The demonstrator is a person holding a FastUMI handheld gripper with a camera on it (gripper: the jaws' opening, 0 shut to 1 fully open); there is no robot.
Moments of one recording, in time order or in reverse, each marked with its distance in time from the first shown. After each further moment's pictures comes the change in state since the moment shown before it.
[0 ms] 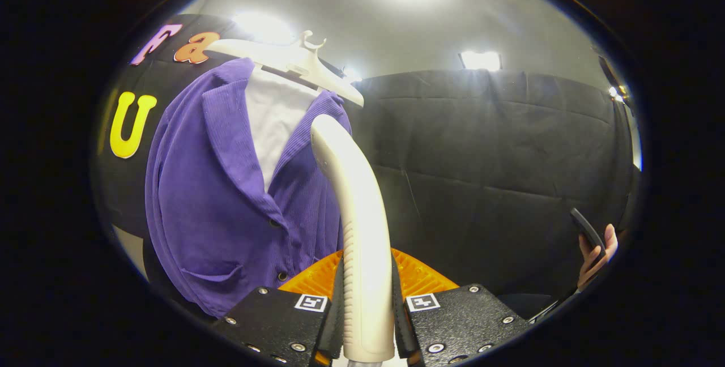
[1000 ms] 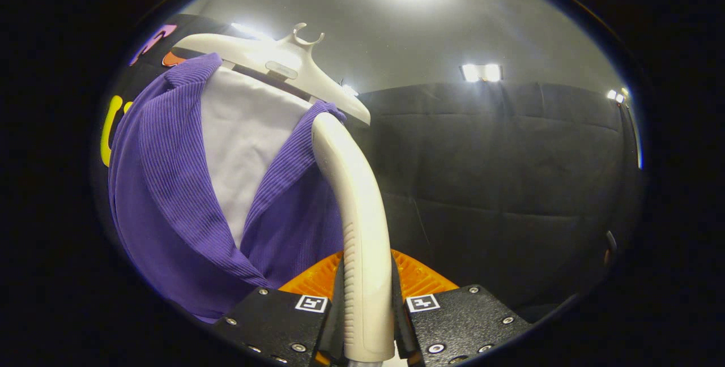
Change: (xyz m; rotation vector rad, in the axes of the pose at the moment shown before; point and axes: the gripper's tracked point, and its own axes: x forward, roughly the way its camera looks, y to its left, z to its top) arm 0.100 0.027 0.033 -0.019 -0.080 -0.015
